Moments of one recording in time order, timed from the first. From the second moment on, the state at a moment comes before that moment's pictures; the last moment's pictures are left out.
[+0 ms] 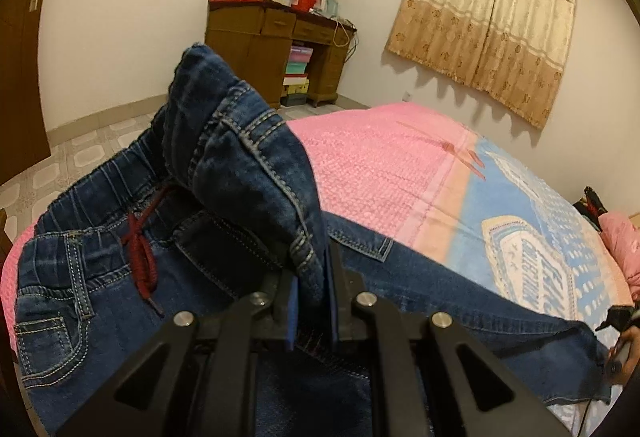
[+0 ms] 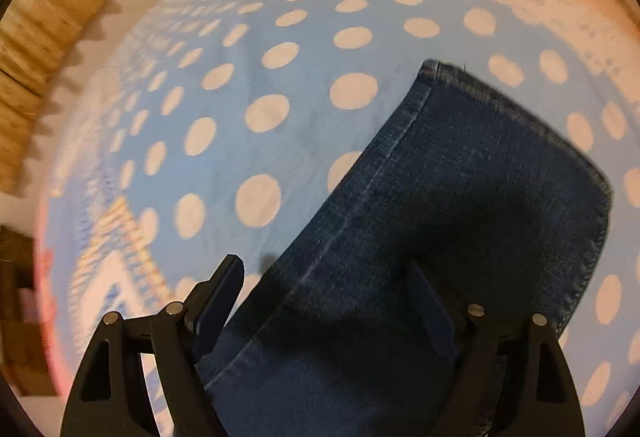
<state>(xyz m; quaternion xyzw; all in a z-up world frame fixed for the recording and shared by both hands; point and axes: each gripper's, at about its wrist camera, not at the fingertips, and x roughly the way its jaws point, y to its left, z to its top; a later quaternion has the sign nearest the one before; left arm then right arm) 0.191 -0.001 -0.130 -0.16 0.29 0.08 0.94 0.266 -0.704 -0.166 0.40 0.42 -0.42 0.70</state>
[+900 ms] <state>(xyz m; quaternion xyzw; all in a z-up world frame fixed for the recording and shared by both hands) 0.178 0.106 -0.035 -0.28 0.35 -0.02 0.90 0.049 -0.669 0.020 0.50 0.27 -0.17 0.81</state>
